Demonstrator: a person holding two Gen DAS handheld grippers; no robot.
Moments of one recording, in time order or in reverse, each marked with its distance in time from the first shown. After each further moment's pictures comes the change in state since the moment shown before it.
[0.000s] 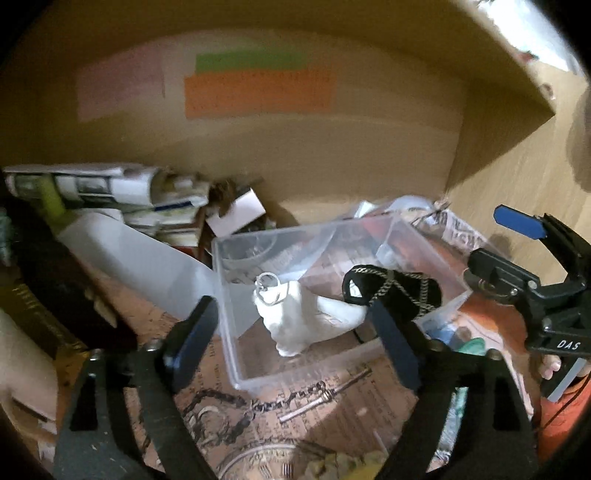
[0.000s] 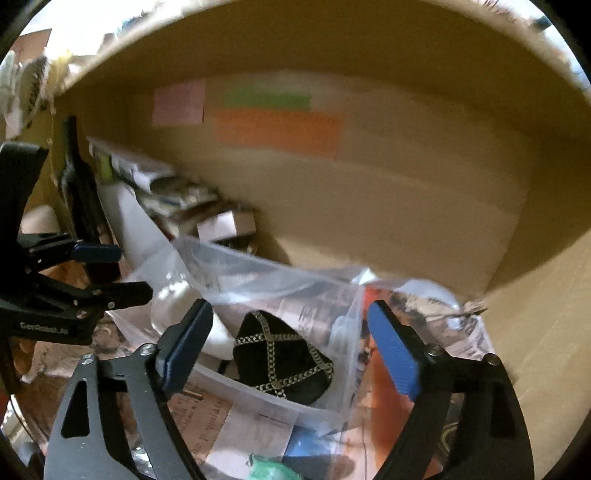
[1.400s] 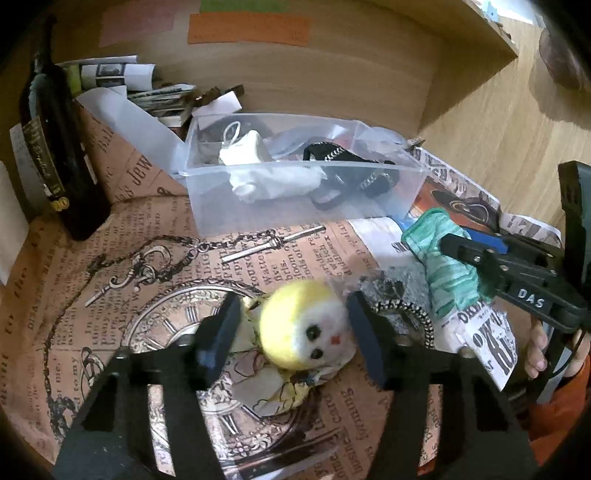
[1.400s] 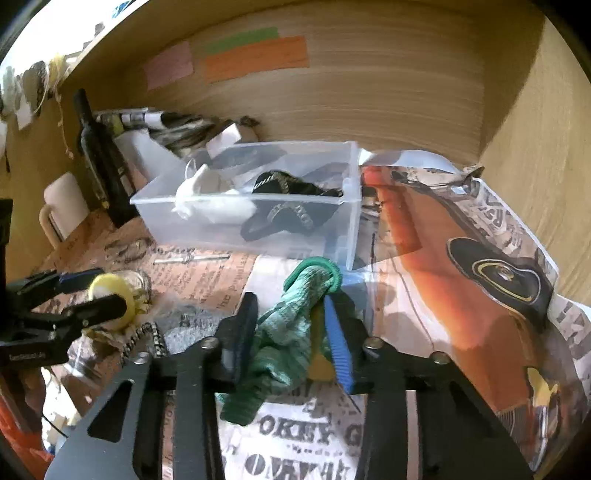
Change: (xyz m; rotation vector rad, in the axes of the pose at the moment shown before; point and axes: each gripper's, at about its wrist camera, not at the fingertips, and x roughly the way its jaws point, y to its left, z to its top) left arm -0.023 -0.039 -0.123 -0.048 0.116 -0.051; right arm -0.029 0.005 -0.114 0.193 0.191 0.067
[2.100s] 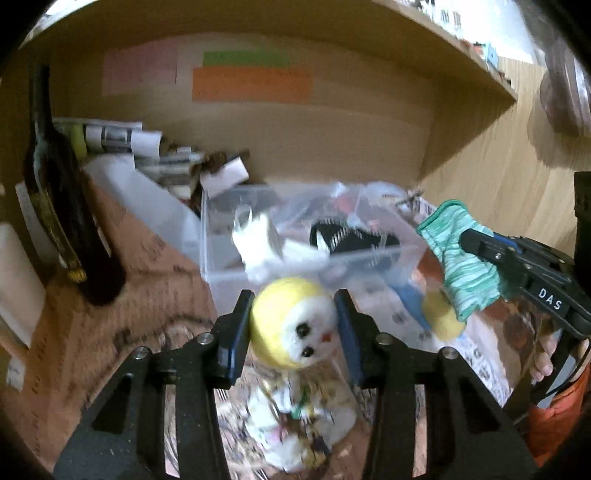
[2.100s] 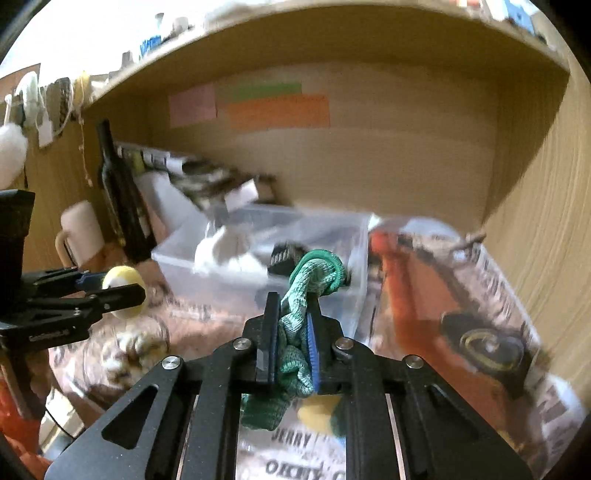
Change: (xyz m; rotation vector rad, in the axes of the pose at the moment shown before) left arm -0.027 0.013 0.060 0.010 -0.158 0.003; right arm -0.031 0.010 0.046 -0.067 -0.179 0.009
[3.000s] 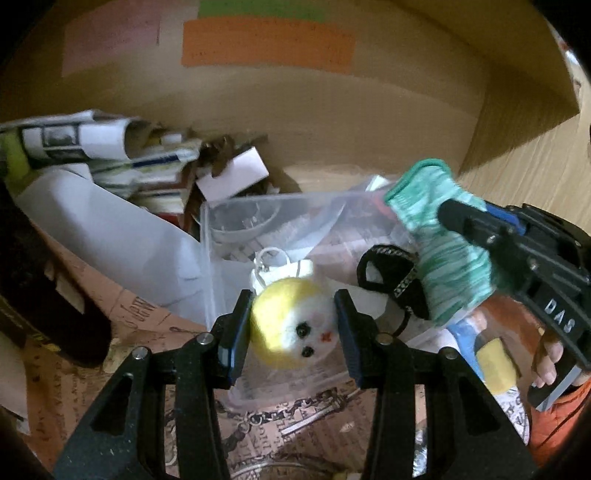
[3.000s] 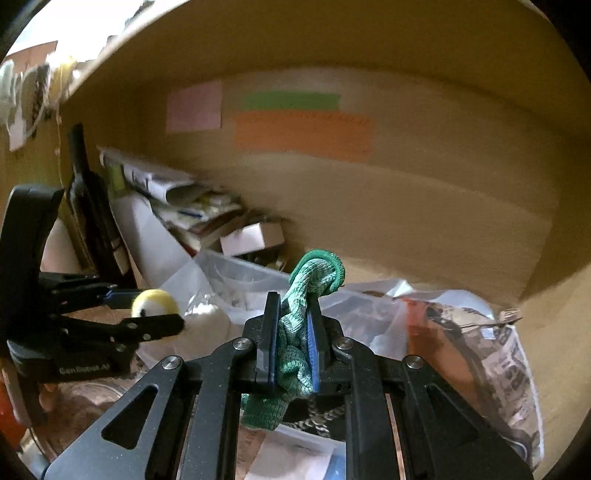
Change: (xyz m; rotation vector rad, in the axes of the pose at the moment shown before) left arm 0.102 0.037 0.055 -0.001 0.161 0.021; right arm 0.096 0.019 0.068 -0.116 0.020 0.025
